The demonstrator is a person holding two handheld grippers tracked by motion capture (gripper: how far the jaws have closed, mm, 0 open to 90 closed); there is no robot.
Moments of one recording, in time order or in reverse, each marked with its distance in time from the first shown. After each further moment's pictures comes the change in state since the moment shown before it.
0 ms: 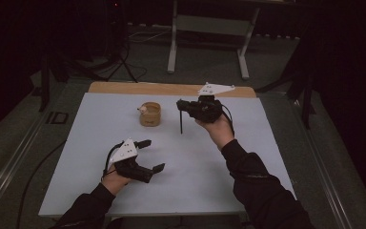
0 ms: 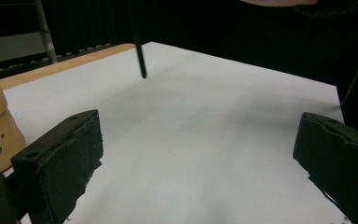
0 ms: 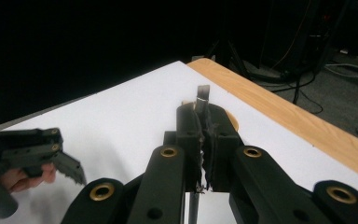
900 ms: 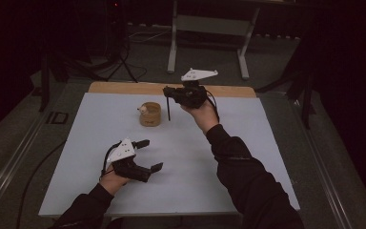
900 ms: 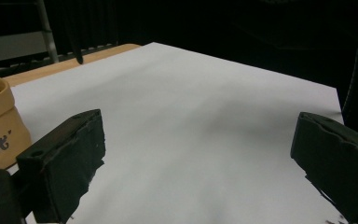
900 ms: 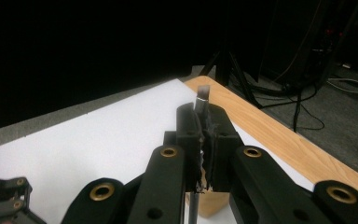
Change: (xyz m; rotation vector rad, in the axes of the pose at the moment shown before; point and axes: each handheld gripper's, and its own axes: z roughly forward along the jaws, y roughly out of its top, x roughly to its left) left arm 0.003 -0.001 -0.005 -0.007 0.007 -0.015; right arm -0.009 0.034 0.046 -0.020 0.010 -0.031
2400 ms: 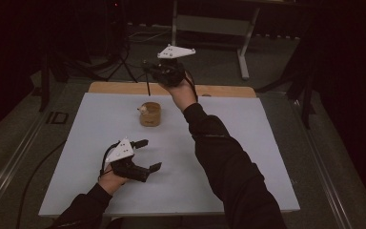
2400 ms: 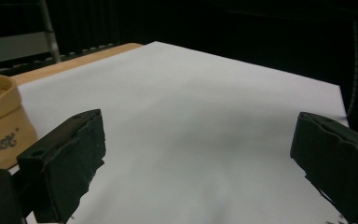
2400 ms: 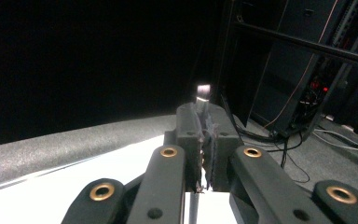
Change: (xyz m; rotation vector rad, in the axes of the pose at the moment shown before) left arm 0.003 -0.001 -0.003 0.002 0.005 0.007; right arm 0.008 0.064 0.051 -0.126 -0.027 -0.107
